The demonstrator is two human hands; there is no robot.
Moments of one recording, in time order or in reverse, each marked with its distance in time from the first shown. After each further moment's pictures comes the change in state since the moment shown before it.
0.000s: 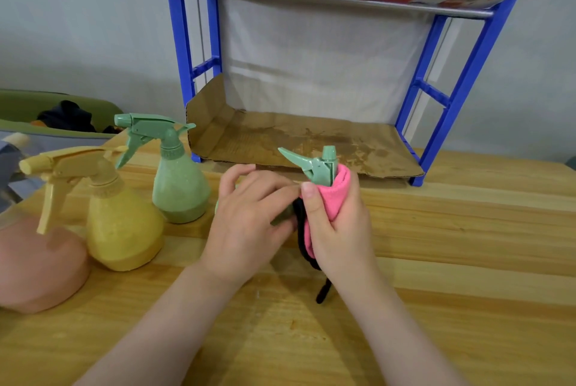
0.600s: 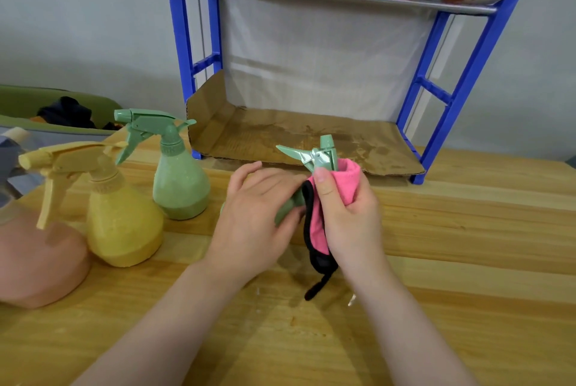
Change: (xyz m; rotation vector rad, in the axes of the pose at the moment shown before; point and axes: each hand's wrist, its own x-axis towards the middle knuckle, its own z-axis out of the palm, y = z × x) left_hand 0.001 0.004 -0.002 -0.066 -0.212 -0.129; right_hand 0.009 -0.009 -0.005 0.236 0.039 0.218
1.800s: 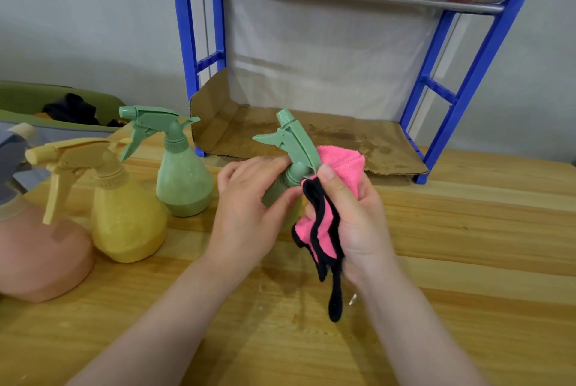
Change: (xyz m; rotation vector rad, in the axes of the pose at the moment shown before) left_hand 0.003 -0.004 0.003 -0.176 0.220 -0.146; right_hand -0.007 -0.025 0.001 0.636 -0.190 0.274
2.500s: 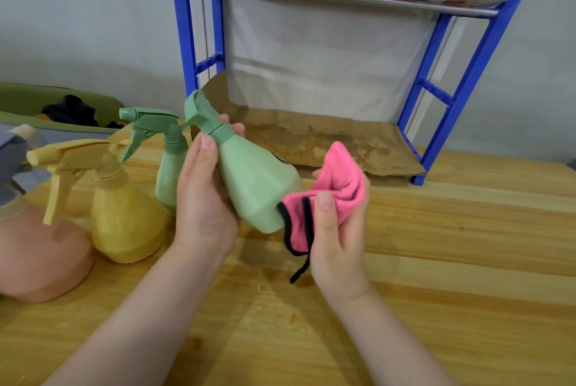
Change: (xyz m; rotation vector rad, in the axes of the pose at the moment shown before) left_hand 0.017 0.003 -0.021 -1.297 0.319 -0.557; right_hand -0.003 0.039 -0.007 -0.437 0.002 -0.605
